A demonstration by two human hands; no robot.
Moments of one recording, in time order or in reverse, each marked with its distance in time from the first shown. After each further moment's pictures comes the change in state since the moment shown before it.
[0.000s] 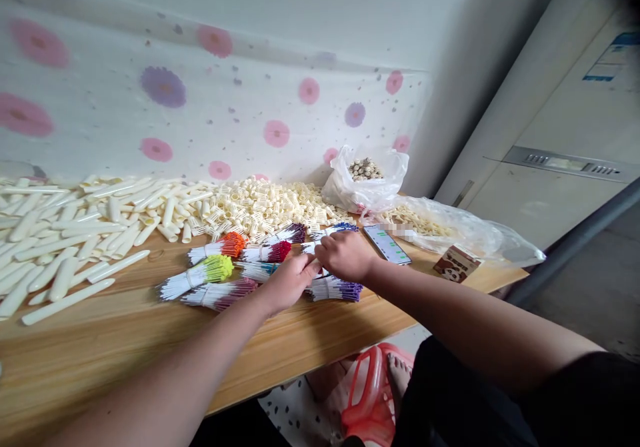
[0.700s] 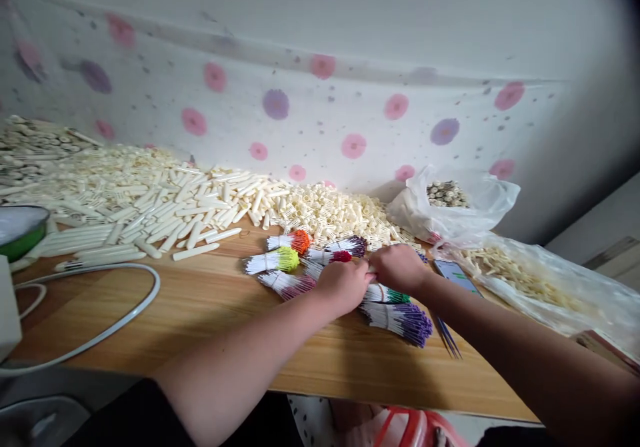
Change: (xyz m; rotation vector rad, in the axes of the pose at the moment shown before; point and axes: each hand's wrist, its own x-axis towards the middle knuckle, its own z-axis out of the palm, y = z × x) left_hand 0.003 -0.009 -0.003 0.870 0.293 -0.061; right_hand 0.047 0.004 0.002 0.017 -0.138 0.017
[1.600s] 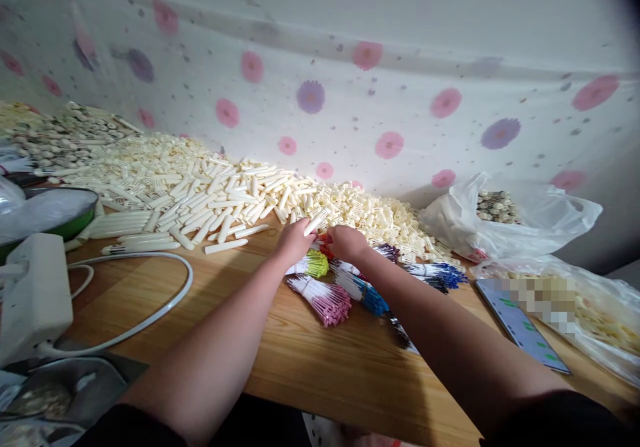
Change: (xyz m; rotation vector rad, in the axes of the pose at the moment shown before) left_hand 0.003 -0.177 -0.035 -0.331 0.262 -0.467; right_hand 0.153 -0.087 0.009 0.330 -0.119 0.065
